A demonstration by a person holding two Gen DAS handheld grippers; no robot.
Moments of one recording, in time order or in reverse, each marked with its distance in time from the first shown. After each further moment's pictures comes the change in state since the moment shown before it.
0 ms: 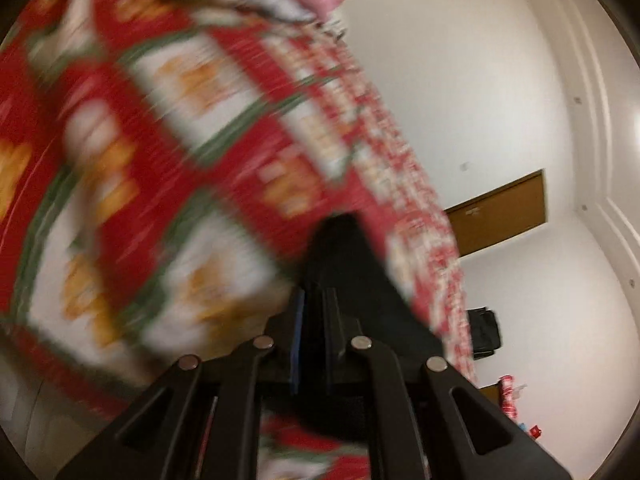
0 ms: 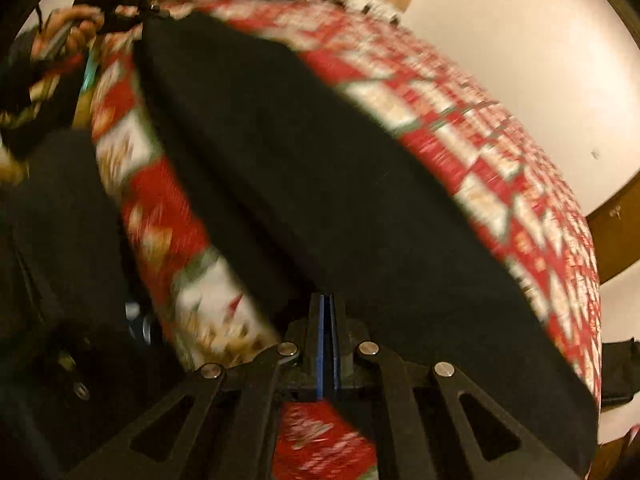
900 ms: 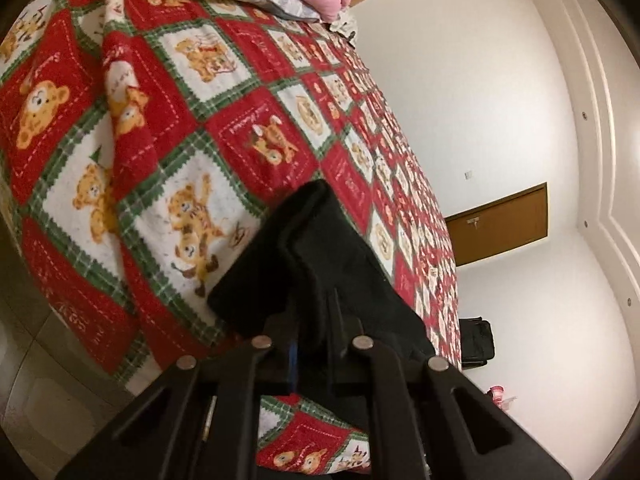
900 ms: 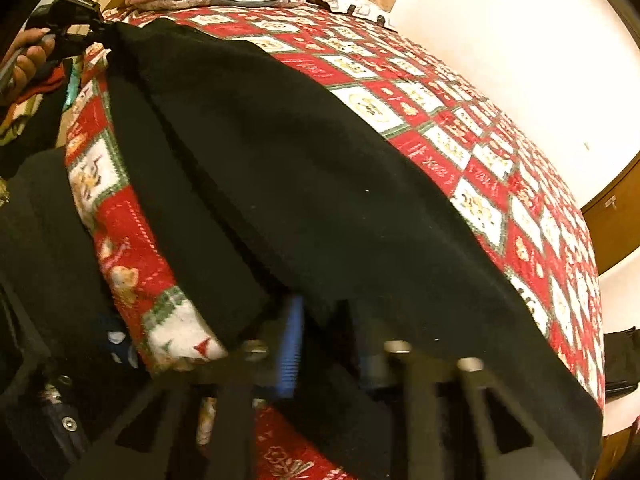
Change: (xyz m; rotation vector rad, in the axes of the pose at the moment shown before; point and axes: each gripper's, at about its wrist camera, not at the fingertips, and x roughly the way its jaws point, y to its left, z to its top) left arm -0.015 -0.038 -0.036 -0.069 -0.017 -0.007; right arm 0.007 -0.022 0.021 0.063 -0.032 -0.024
